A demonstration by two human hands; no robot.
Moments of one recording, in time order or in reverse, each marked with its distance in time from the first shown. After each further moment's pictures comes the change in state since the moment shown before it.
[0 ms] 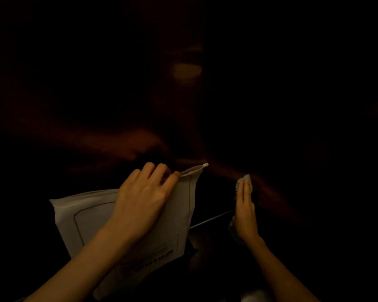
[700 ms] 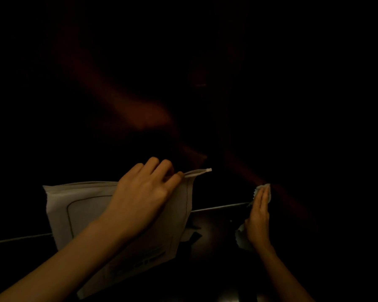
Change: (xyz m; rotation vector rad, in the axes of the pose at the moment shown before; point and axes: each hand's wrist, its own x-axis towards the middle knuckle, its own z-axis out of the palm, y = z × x) left_hand -0.048 0.013 0.037 0.058 -0.132 -0.090; right_hand -0.006 0.027 0.078 0.204 -0.020 -0.069
